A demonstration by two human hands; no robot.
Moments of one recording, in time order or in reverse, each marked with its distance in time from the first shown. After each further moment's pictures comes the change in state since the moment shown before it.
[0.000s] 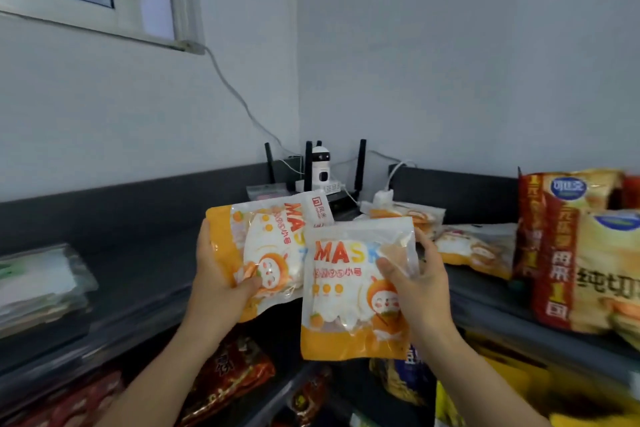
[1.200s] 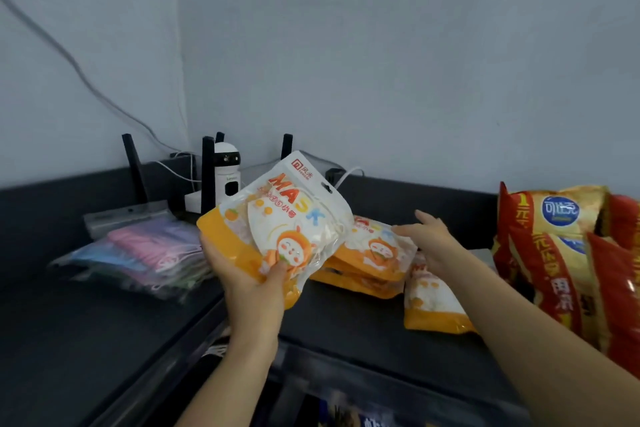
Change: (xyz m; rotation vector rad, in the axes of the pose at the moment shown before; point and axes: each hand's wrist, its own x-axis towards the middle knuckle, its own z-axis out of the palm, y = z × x) left_hand 0.187 -0.088 0.206 -0.522 -0.018 -0.162; right_hand 0.294 0.027 -0.037 -0.565 0.377 0.349
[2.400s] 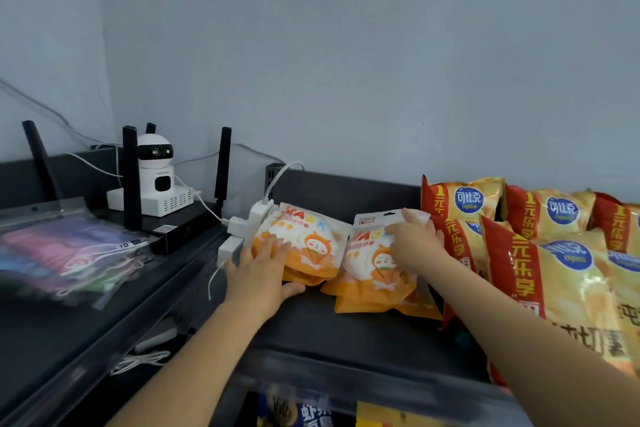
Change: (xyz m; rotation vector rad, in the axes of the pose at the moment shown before) left_hand 0.009 -0.041 0.067 1.436 -0.775 0.355; right_hand -0.040 0.017 -0.079 -1.158 0.029 -0.220
